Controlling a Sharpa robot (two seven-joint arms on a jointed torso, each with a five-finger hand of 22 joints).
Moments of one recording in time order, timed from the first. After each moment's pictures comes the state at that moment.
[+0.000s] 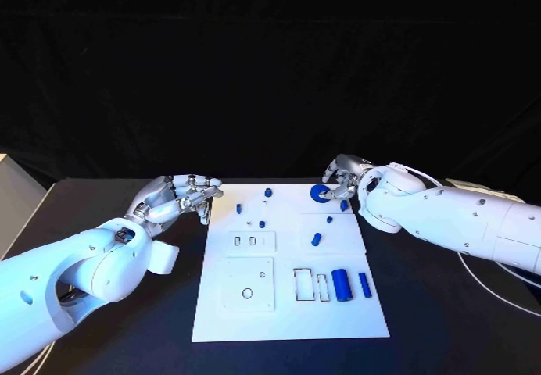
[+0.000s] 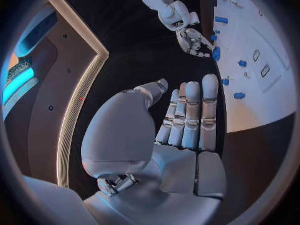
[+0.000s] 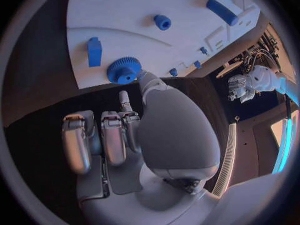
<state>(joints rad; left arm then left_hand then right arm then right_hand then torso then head) 1.04 -0.96 0.24 1.65 -0.30 -0.26 0.32 1.34 -0.19 0.56 0.11 0.05 0.86 0.20 0.27 0.31 1.11 0.13 0.17 0.17 1.09 0.05 0.94 0.80 0.17 1.05 0.14 1.01 0.63 1.39 -0.69 -0.11 1.23 -1.32 -0.36 -0.34 1.43 -0.22 0.18 0.29 0.28 0.88 0.17 0.18 0.38 1.47 0.08 1.53 1.31 1.46 0.00 1.56 1.31 0.01 1.47 0.10 1.57 1.31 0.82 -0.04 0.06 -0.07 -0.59</state>
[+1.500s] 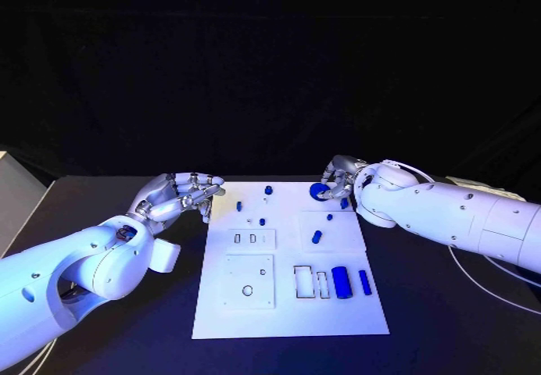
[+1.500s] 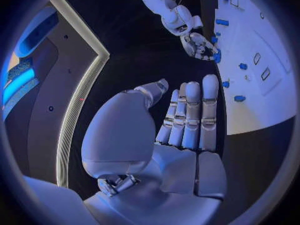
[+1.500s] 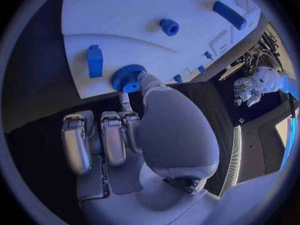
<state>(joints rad) 1.04 -0.96 0.24 1.66 -0.31 -0.26 0.31 1.34 -0.19 0.56 0.11 0.05 0.86 0.20 0.27 0.31 1.11 0.13 0.17 0.17 1.09 0.05 0.94 0.80 0.17 1.04 0.15 1.01 0.64 1.39 -0.64 -0.12 1.15 -1.30 -0.29 -0.35 1.41 -0.21 0.18 0.29 0.29 0.88 0.17 0.18 0.38 1.47 0.08 1.53 1.31 1.46 0.01 1.56 1.31 0.01 1.47 0.11 1.57 1.31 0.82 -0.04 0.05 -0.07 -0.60</state>
